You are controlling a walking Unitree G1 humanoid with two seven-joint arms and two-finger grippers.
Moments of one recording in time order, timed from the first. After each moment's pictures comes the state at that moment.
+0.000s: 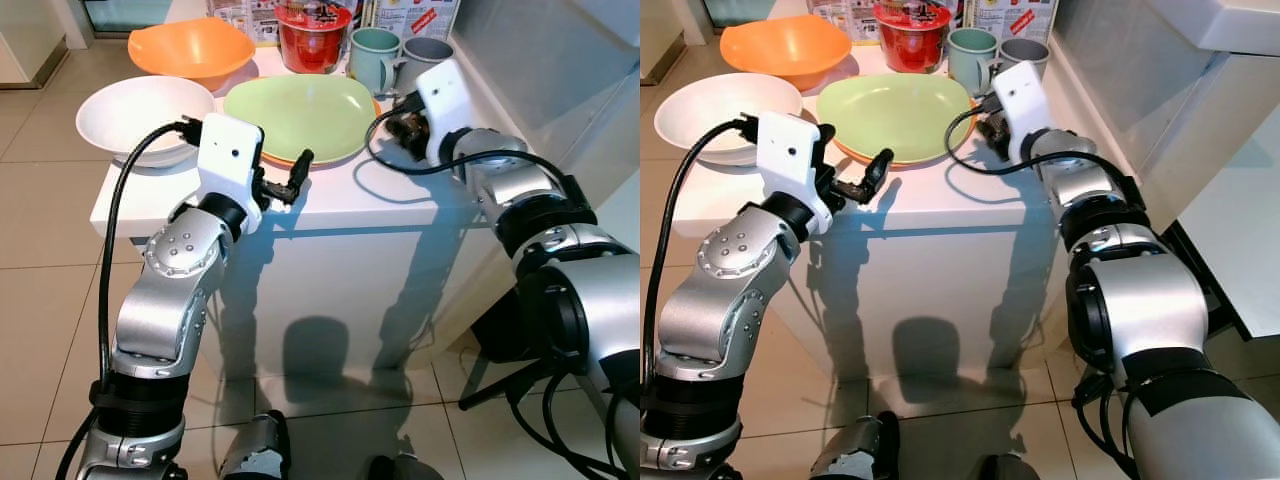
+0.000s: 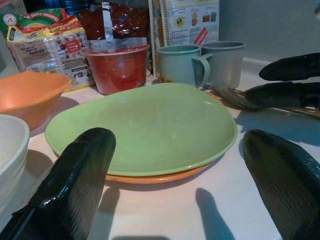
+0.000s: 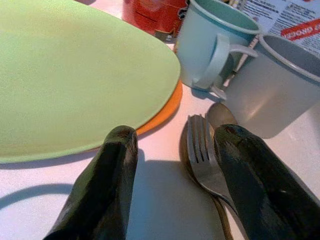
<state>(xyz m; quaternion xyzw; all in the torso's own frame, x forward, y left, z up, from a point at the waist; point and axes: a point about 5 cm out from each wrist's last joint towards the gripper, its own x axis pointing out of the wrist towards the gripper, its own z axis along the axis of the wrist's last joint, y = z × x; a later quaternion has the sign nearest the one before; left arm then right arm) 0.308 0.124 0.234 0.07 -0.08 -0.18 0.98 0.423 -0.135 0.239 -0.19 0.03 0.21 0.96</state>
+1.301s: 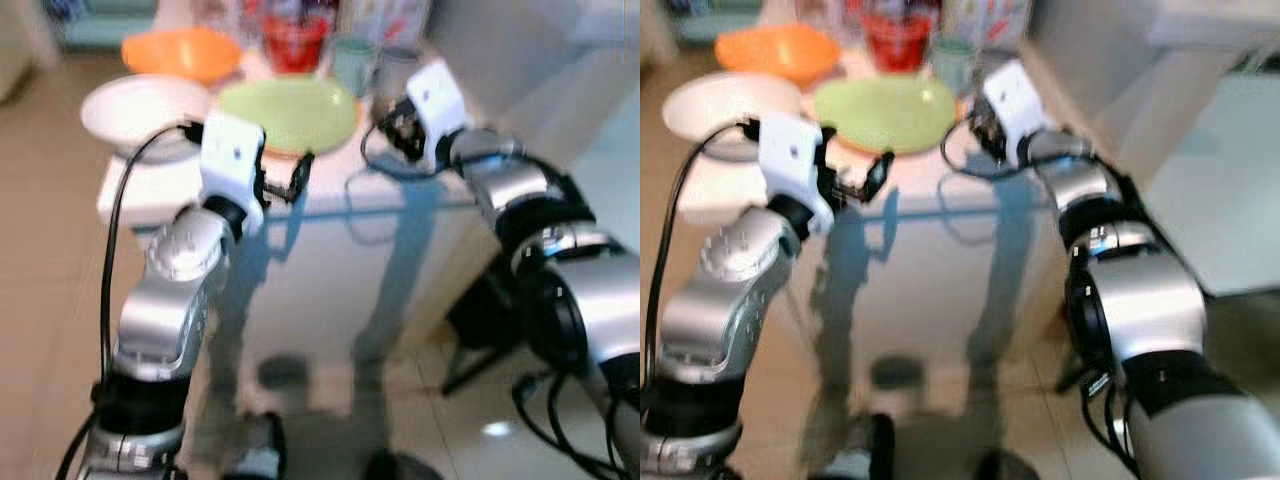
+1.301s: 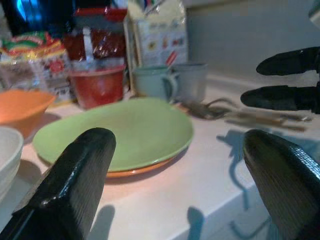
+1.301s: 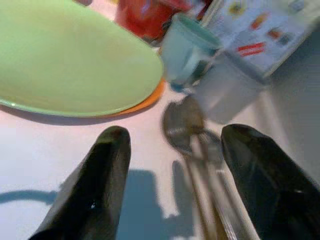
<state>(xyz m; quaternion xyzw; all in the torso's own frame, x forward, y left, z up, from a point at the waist) 0.310 0.117 0.237 0.07 -0.09 -0.19 0.97 0.423 -0.142 0.243 -0.24 0.02 0.19 0.95</state>
